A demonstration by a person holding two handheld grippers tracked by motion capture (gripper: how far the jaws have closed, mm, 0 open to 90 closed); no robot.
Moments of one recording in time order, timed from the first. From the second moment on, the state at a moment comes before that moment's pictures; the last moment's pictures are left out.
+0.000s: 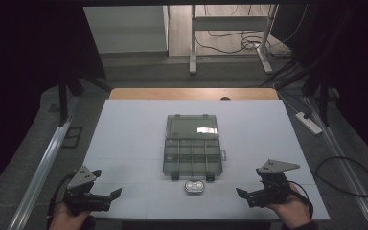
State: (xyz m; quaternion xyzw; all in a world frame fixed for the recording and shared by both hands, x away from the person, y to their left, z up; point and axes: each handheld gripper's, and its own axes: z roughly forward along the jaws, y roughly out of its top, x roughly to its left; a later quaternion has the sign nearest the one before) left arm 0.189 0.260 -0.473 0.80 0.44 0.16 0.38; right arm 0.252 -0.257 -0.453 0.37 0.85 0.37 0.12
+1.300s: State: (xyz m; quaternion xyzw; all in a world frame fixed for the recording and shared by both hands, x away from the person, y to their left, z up) left arm 0.189 0.260 -0.473 0.80 0.44 0.16 0.38; right arm 0.265 -0.212 -0.464 0.31 0.88 0.35 0.08
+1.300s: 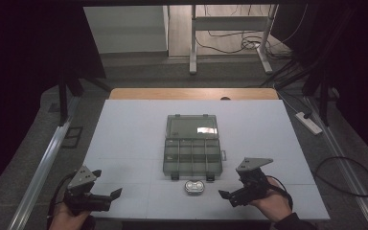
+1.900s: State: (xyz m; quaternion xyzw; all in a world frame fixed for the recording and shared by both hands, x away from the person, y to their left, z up) left arm 0.189 0.260 -0.473 0.80 0.44 0.16 0.37; right arm 0.271 -0.183 -0.471 0.27 0.90 0.35 0.06
